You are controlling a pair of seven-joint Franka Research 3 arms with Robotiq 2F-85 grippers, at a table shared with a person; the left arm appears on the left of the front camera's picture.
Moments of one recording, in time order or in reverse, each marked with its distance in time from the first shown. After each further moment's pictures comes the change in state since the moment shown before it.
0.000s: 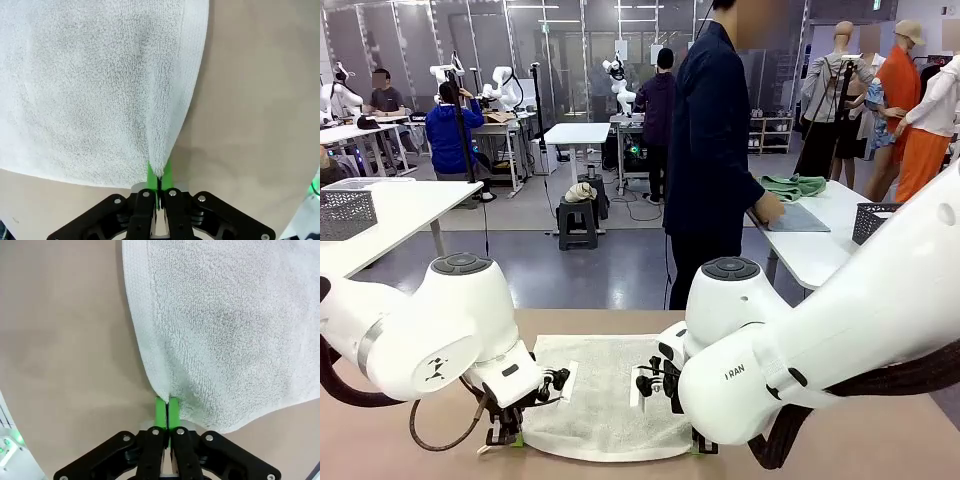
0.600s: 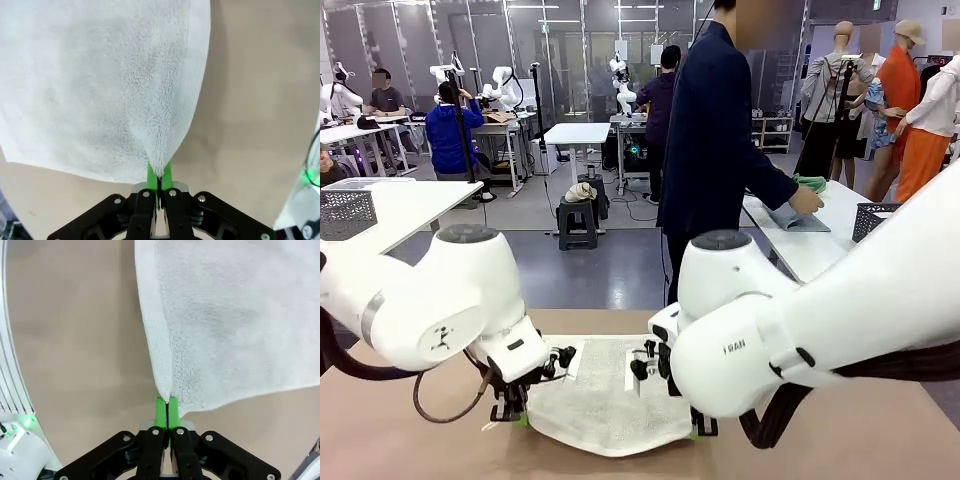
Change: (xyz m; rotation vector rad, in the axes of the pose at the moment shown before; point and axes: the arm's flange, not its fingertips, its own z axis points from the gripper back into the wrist) left arm 0.012 0.013 0.045 0.009 0.010 -0.018; right arm 0.011 -0.002 0.049 0.000 0.035 0.019
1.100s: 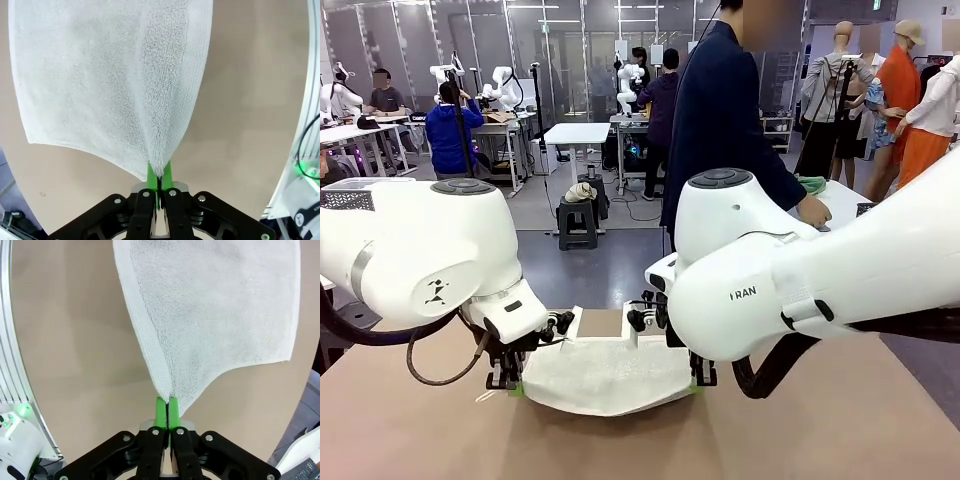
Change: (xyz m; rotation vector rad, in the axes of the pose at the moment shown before) left arm -0.001 0.012 0.045 0.010 0.016 0.033; right arm 0.005 -0.021 0.060 -0.075 0.014 -0.003
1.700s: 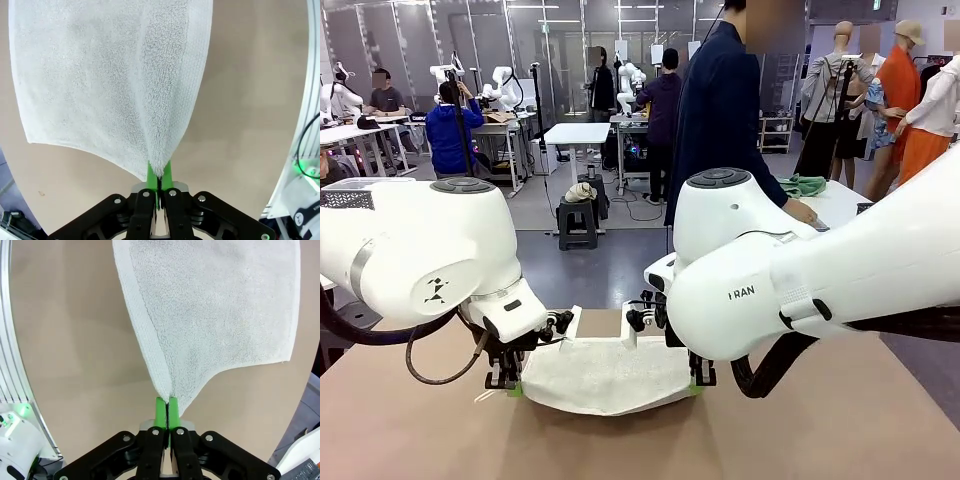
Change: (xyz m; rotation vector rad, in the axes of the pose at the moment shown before) left arm 0.000 0.000 0.000 -0.004 0.002 0.000; right arm 0.000 0.000 -0.002 0.003 0.002 0.002
